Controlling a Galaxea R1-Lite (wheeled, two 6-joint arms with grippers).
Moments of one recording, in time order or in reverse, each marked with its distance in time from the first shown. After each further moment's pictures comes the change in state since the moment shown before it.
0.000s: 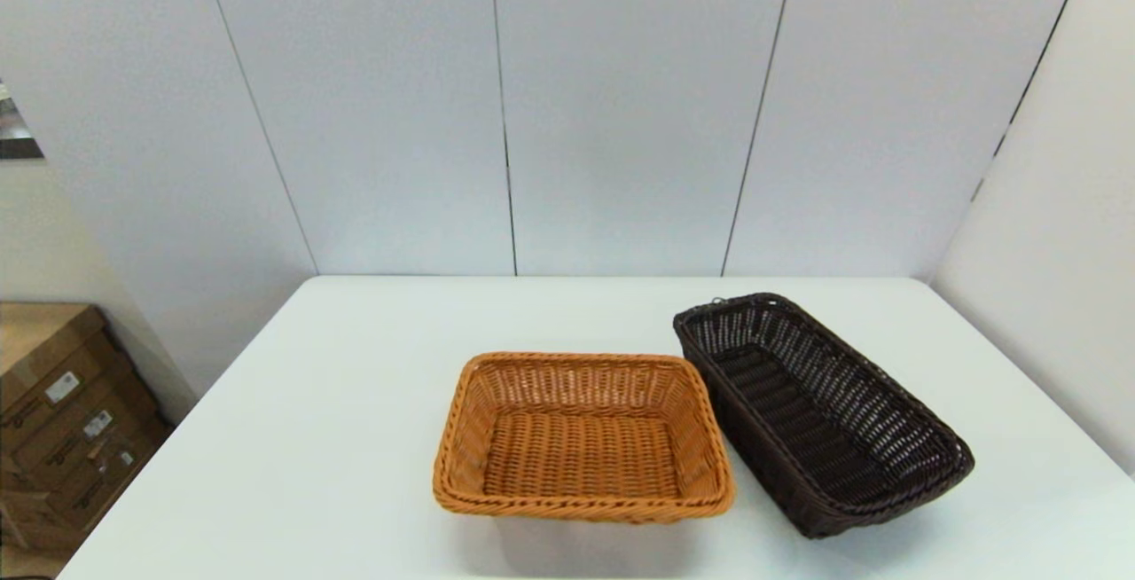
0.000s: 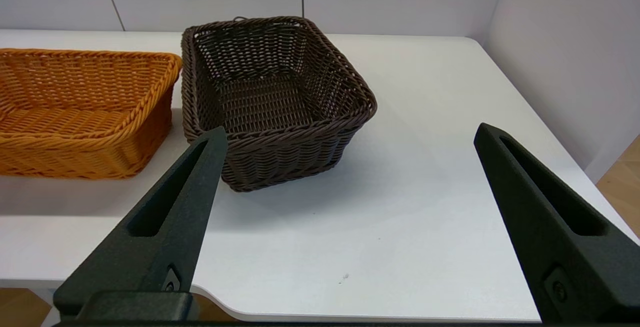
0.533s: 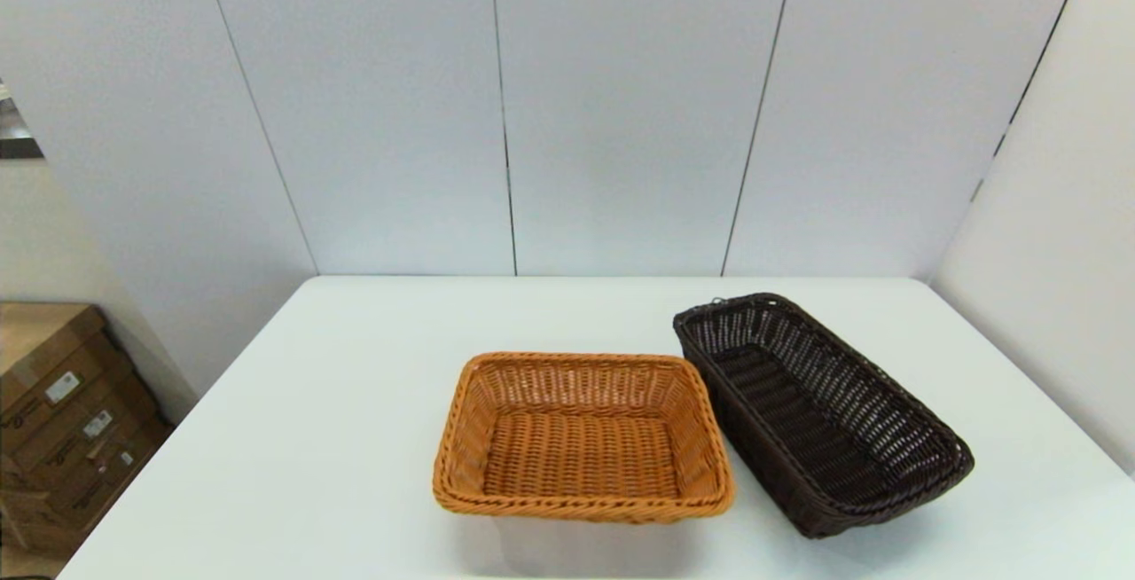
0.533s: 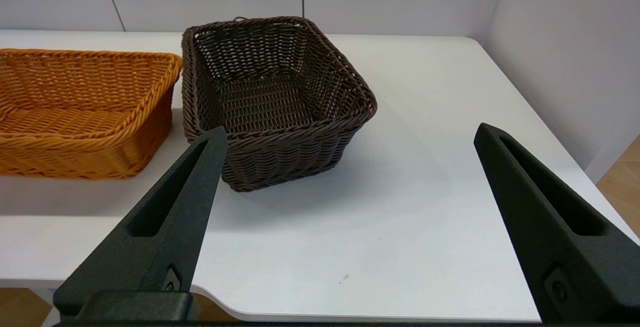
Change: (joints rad) left arm 0.005 -0.260 0.239 -0.177 0.168 0.142; right arm 0.000 0.000 0.000 0.000 0.000 0.001
